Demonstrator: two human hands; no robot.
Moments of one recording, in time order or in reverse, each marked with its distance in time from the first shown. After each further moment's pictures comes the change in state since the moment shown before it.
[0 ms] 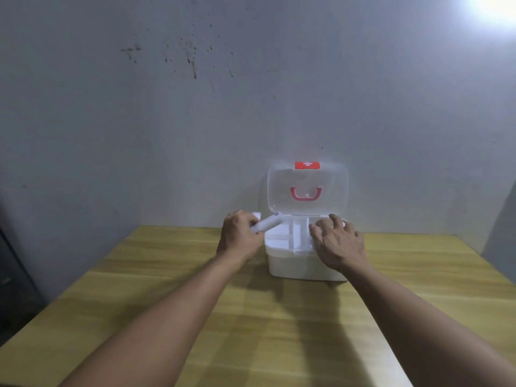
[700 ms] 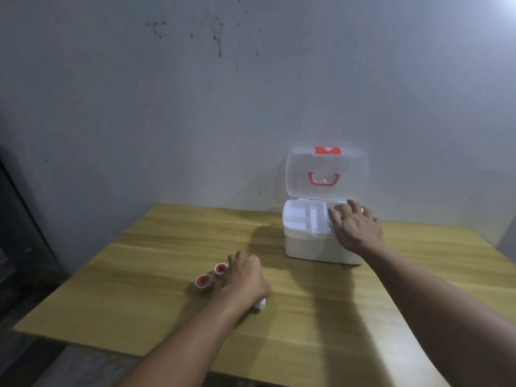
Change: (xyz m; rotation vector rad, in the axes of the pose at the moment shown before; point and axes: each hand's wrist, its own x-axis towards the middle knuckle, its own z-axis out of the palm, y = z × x) left_hand -0.091 -0.042 0.004 0.462 -0.488 -0.267; right_hand 0.002 0.000 0.003 -0.017 -0.022 0.032
